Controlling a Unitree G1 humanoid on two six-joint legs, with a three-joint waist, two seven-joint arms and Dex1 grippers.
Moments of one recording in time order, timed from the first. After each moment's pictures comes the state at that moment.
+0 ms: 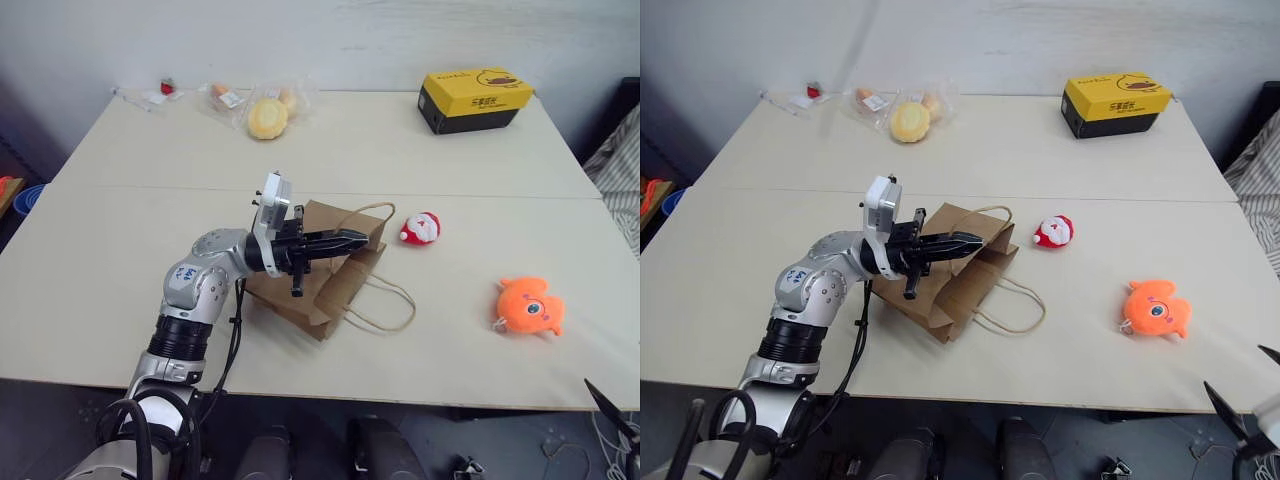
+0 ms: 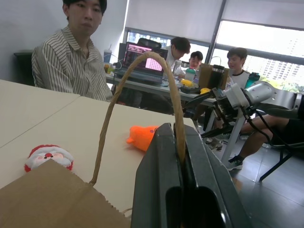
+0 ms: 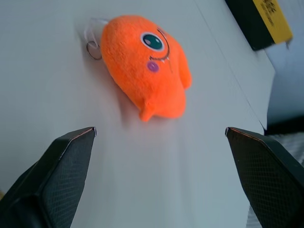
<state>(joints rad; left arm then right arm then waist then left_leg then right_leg) -0.67 0.32 -0.06 0.08 -0.62 0.50 -1.13 0.56 -0.70 -0.71 -0.06 0.06 -0.50 0.81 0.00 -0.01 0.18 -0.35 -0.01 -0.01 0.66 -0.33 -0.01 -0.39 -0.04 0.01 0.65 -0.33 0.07</state>
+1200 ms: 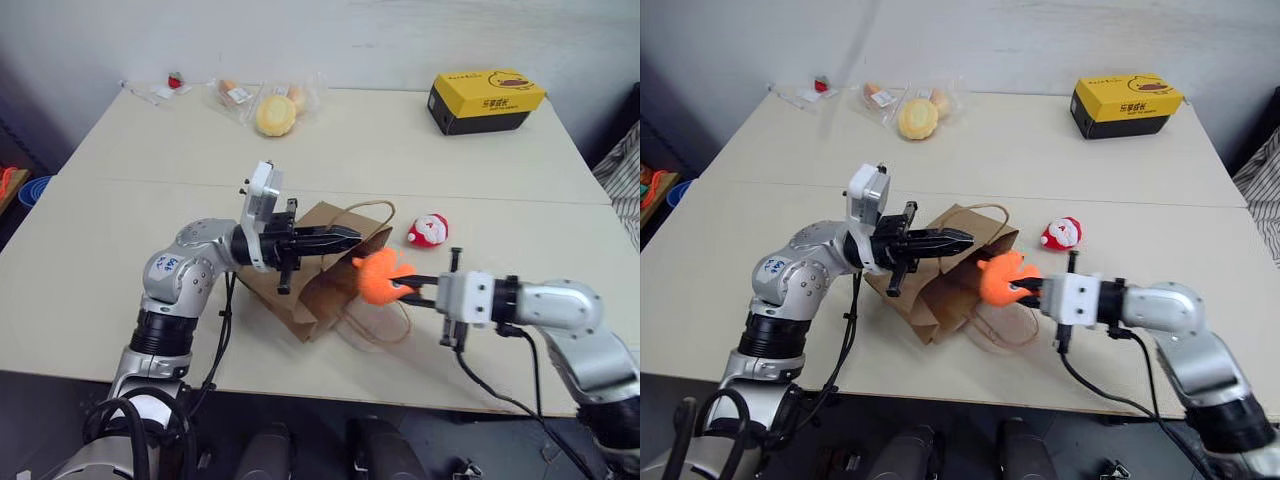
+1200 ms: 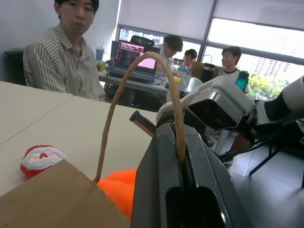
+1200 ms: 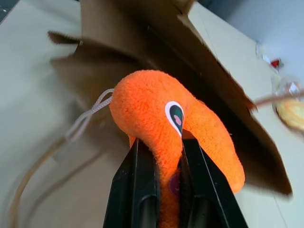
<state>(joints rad) -0.70 0.37 -0.04 0.01 -0.68 0.62 -1.15 -0.31 -0.74 0.14 -0.28 0.18 -0.08 1.00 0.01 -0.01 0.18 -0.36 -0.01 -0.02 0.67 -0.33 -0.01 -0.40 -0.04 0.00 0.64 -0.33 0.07</state>
